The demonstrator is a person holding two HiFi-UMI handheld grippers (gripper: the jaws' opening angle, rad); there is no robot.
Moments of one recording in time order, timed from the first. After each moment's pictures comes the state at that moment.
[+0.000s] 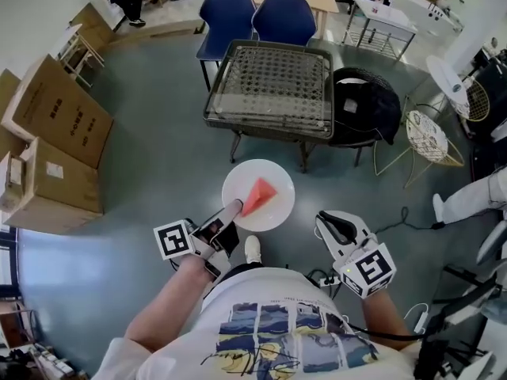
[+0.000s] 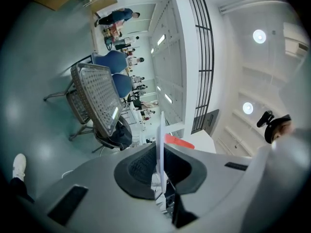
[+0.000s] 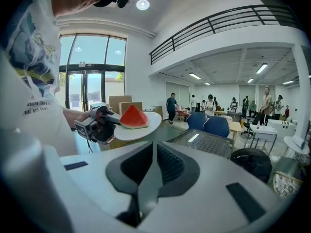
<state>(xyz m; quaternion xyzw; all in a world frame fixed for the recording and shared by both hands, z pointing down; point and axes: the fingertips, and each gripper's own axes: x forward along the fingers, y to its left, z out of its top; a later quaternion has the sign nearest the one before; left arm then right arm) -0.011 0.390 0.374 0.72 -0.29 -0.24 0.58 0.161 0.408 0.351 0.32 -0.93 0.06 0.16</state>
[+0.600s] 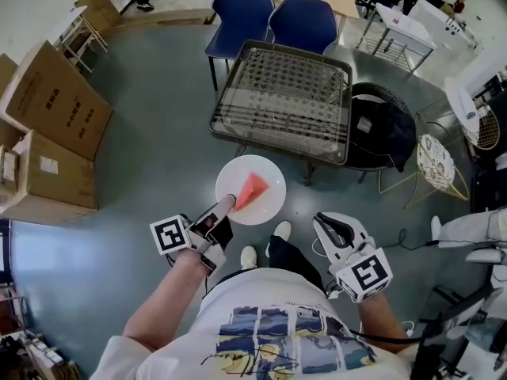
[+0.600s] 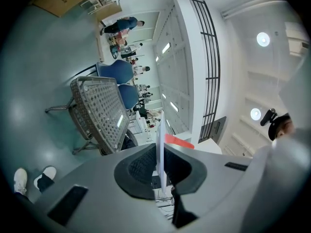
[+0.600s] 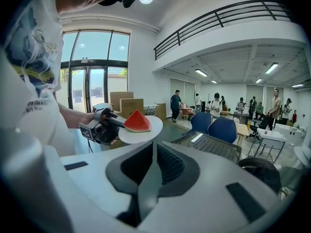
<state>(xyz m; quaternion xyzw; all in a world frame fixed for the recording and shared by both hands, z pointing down) -0.075 0.272 0.408 0.70 -0.33 -0.27 0.58 0.107 0.291 0.362 0.29 -0.94 0.04 0.18</state>
